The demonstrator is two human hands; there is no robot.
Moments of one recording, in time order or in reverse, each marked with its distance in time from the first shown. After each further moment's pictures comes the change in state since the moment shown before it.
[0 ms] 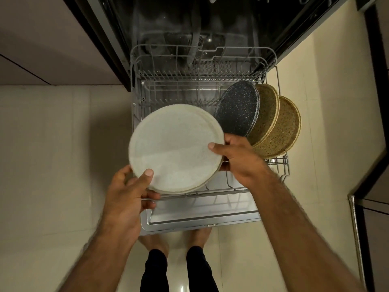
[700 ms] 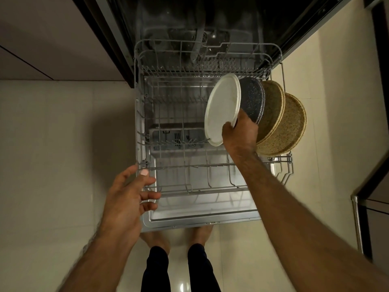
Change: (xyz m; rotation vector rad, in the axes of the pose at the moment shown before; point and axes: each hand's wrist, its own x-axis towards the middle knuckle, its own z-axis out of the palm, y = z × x) left_hand 0.001 -0.012 -0.014 -0.002 0.009 -0.046; right_hand 0.061 0.006 0.008 -0.681 0.631 -0.409
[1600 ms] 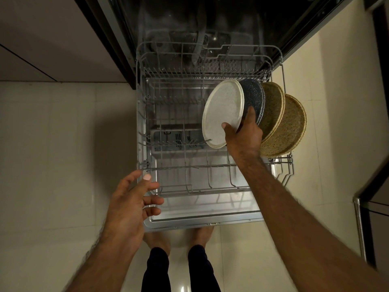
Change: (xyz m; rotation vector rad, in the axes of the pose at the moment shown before) left_hand -0.009 -0.009 -0.002 0.016 -0.006 -0.010; right_hand -0.001 0.011 -0.005 0.064 0.008 0.062
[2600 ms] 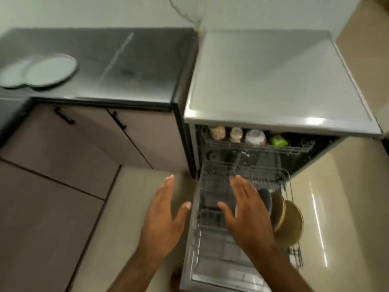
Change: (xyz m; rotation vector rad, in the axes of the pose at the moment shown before) left_hand -0.245 0.253 -0.030 0.864 0.192 0.892; right_hand -0.173 -0.259 -0.243 -0.175 -0.212 -0.704
